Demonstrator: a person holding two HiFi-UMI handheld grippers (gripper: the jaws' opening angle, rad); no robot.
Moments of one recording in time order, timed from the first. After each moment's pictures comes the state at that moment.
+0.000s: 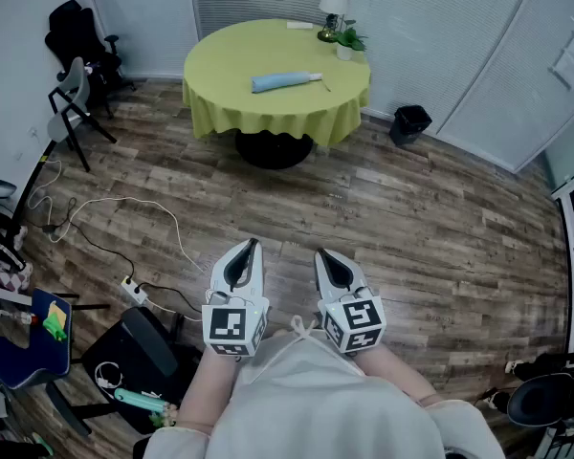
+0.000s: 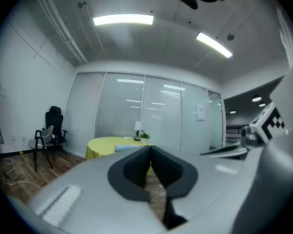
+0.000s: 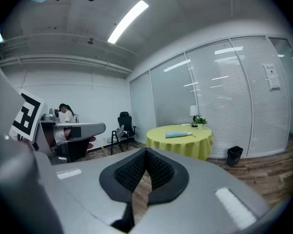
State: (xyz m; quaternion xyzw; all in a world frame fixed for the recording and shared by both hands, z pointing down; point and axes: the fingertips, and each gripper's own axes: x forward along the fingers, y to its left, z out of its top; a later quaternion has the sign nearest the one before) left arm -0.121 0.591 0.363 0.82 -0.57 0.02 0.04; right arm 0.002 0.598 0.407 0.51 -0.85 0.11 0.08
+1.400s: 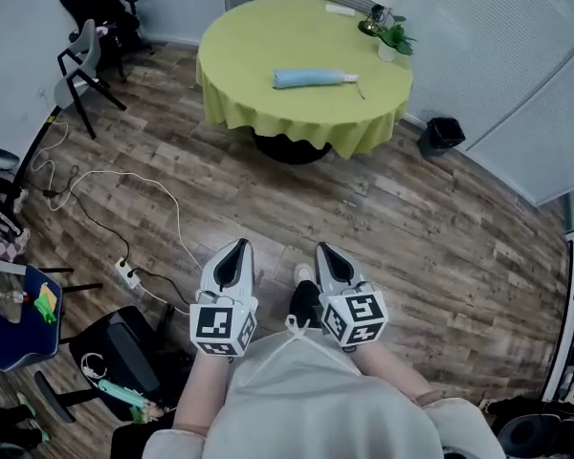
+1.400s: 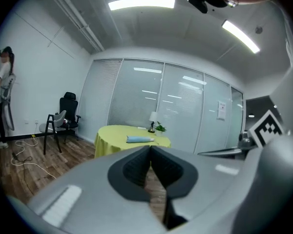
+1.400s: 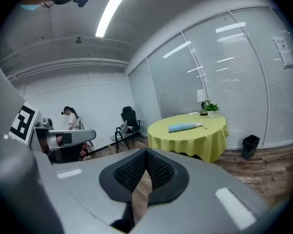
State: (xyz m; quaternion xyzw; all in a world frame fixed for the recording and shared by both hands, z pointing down) left arm -0.153 0.411 0.416 0.77 -0.63 0.04 0.12; right arm -0.009 0.388 0.456 0.46 -0.87 0.17 0.10
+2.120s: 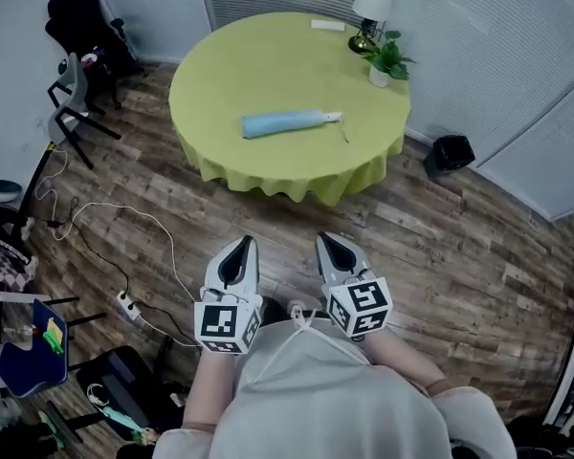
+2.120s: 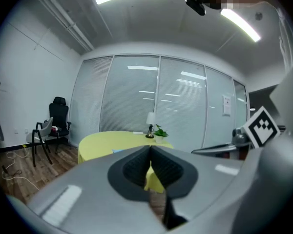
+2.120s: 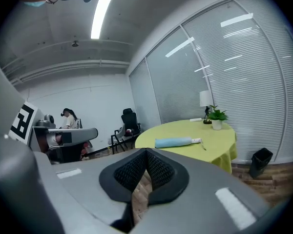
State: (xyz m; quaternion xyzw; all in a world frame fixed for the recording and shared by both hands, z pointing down) left arm -0.052 0.152 0.394 0.77 -0.63 0.05 0.09; right arm 0.076 0.119 0.438 0.42 -0.89 0.16 0.09
